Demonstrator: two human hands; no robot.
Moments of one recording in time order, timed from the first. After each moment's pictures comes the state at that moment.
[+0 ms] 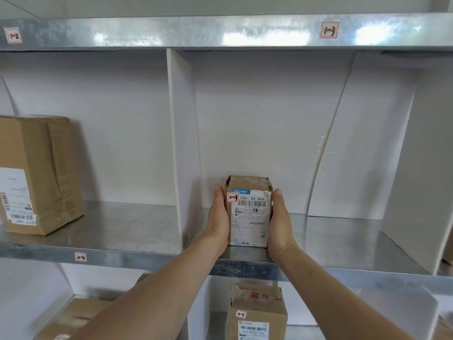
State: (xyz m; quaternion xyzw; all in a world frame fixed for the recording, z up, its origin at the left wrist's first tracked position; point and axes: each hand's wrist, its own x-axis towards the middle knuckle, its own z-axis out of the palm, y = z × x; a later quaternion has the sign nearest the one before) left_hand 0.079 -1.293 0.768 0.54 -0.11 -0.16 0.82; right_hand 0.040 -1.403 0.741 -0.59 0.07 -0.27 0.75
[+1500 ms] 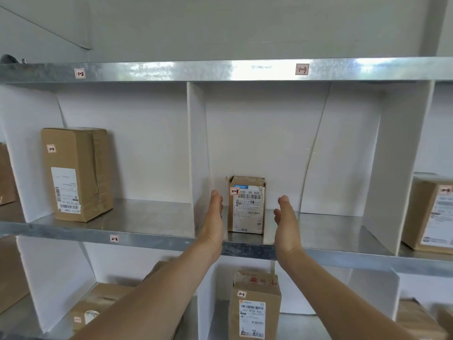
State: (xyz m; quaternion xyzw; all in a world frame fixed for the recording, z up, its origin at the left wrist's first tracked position) left_hand -0.010 -1.239 0.781 0.62 -0.13 -0.09 0.77; right_hand -0.062 -1.375 0.762 -0.62 0.13 -0.31 0.71
